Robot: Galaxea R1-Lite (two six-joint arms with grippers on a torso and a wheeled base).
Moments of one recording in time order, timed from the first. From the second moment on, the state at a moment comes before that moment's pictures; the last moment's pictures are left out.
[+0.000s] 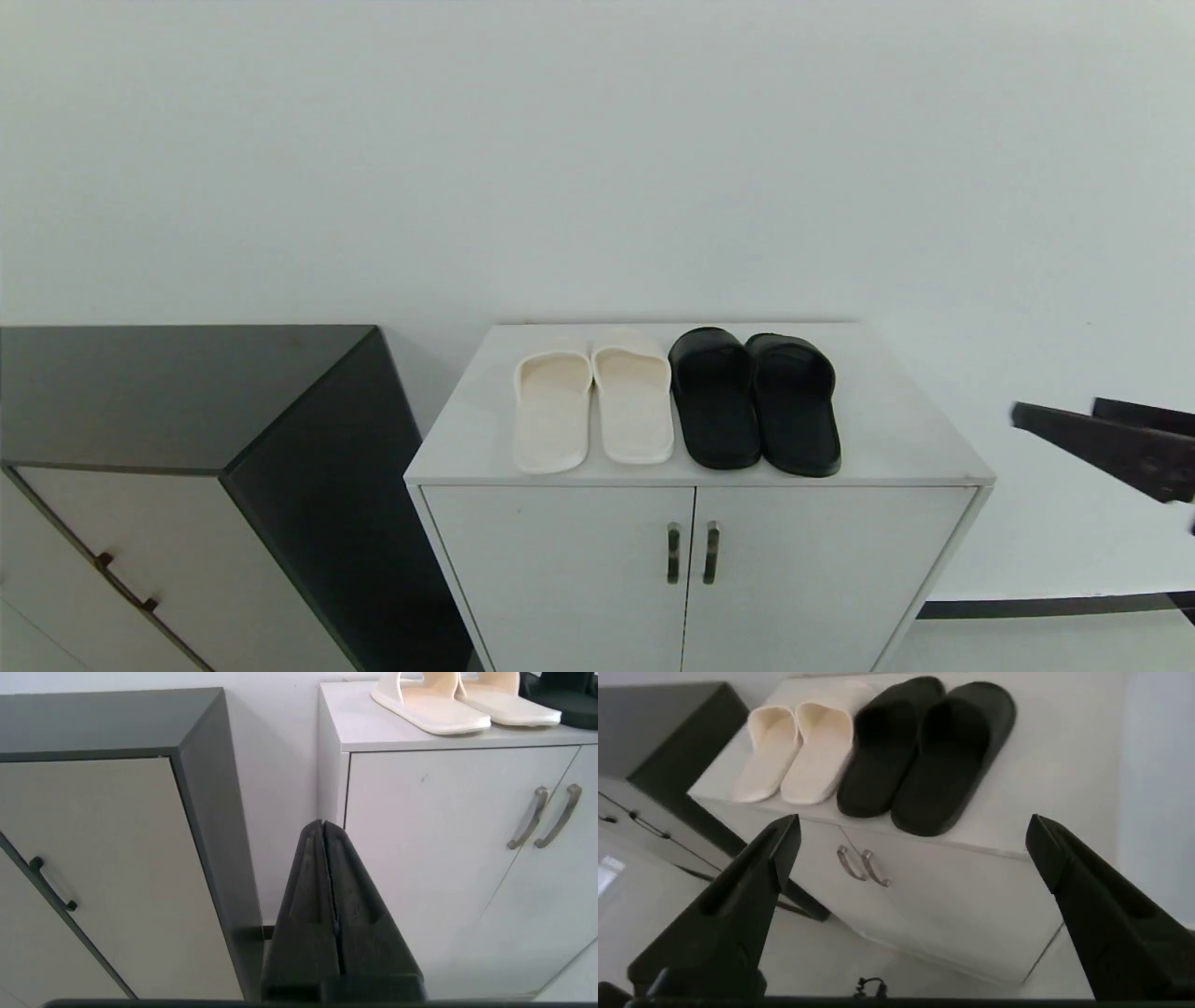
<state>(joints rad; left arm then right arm) 0.00 0.00 0.00 0.00 0.00 0.03 0.60 1.06 -0.67 -0.17 -0.20 0.25</state>
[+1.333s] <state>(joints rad) 0.00 0.00 0.00 0.00 0.00 0.03 0.66 2.02 -1.16 -0.60 -0.60 0.21</state>
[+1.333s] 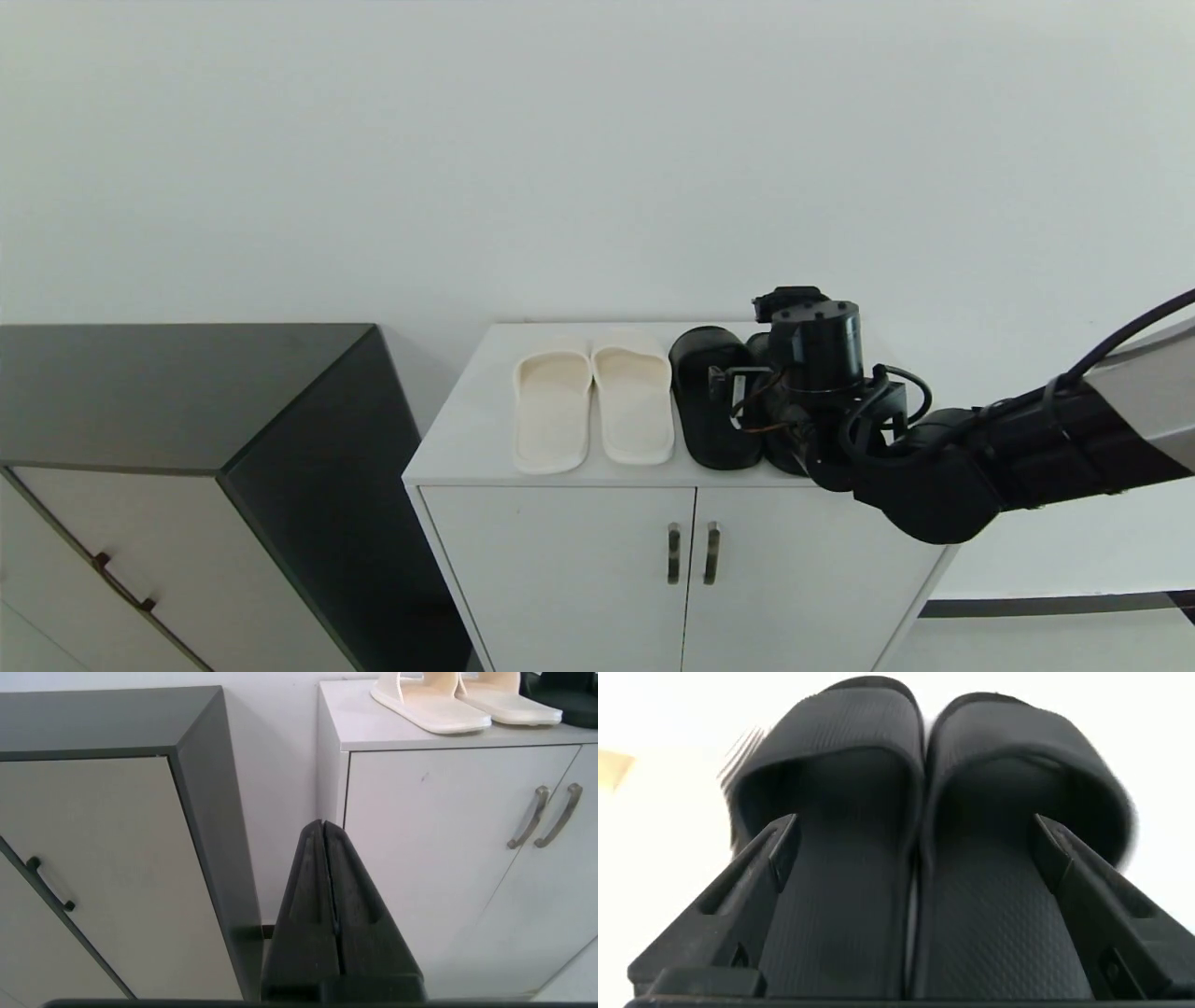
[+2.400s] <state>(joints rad) 0.00 0.00 0.00 0.00 0.00 0.02 0.59 2.20 -1.35 -0.60 -0.57 0.16</state>
